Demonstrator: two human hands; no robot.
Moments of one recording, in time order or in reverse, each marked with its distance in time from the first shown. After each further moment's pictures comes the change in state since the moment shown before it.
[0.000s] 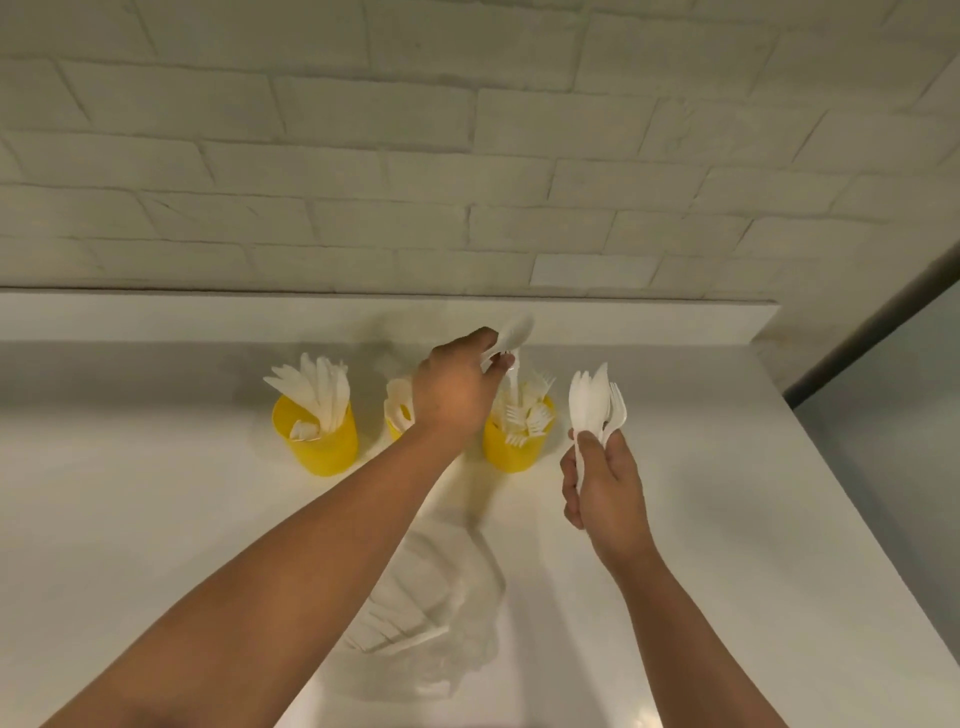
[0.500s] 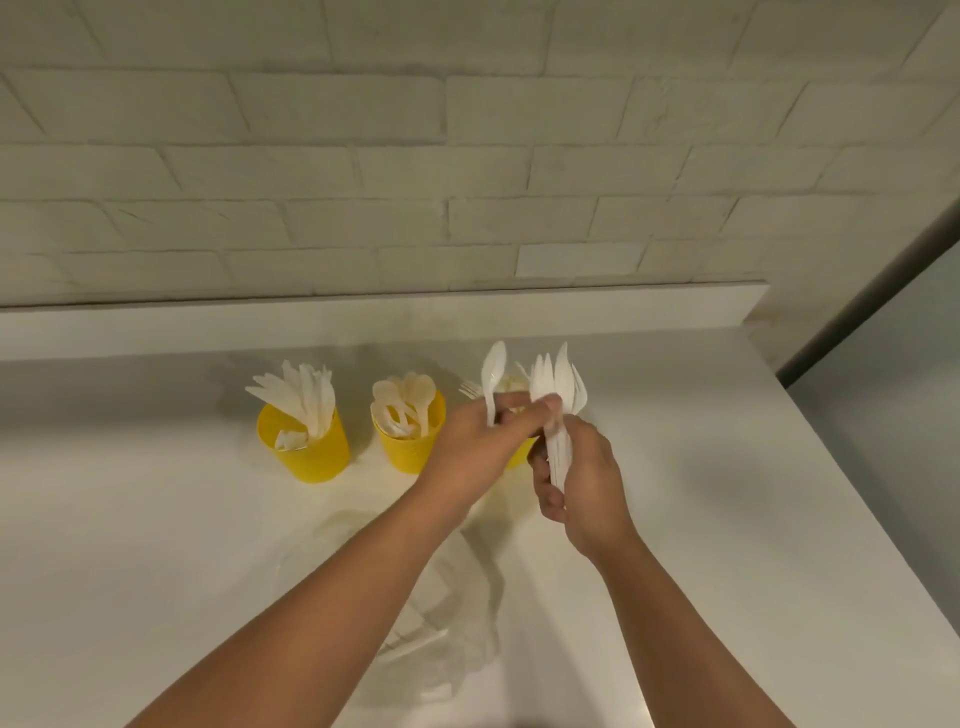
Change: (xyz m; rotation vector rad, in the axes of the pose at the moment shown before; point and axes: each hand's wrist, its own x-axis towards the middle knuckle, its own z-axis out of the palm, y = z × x) left_hand -0.067 0.035 -0.023 -0.825 -0.510 -0.339; right_hand 0.001 -0.008 0.009 0.137 -0.169 0.016
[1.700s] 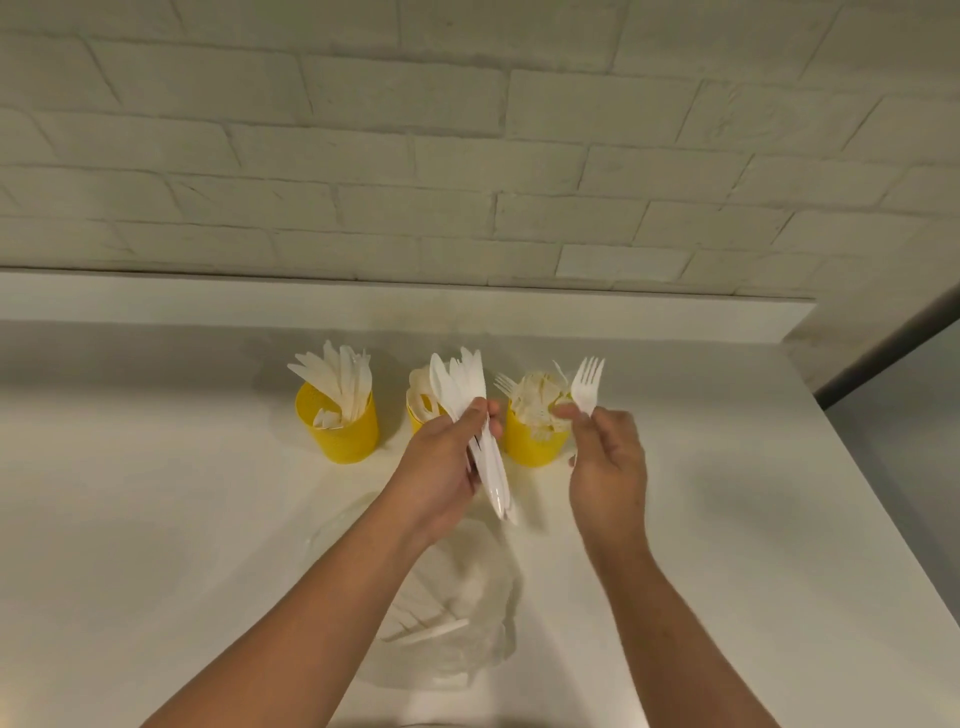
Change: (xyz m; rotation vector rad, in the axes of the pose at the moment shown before) left_hand -0.022 -0.027 -0.045 -0.593 0.095 -0.162; right_hand -0.003 0.005 0.028 -0.231 0.295 -0.306
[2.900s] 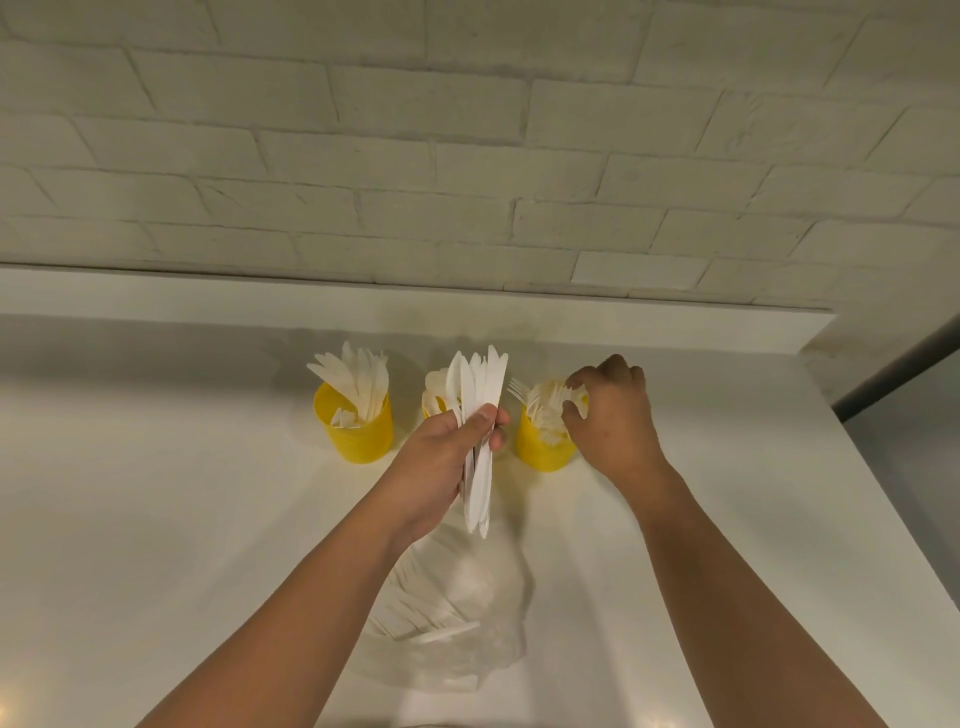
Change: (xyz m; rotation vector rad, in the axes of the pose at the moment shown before) left_hand -0.010 0.013 -0.019 0.281 -0.119 0.116; right_hand 0.088 0.020 0.005 -1.026 -0.222 -0.470
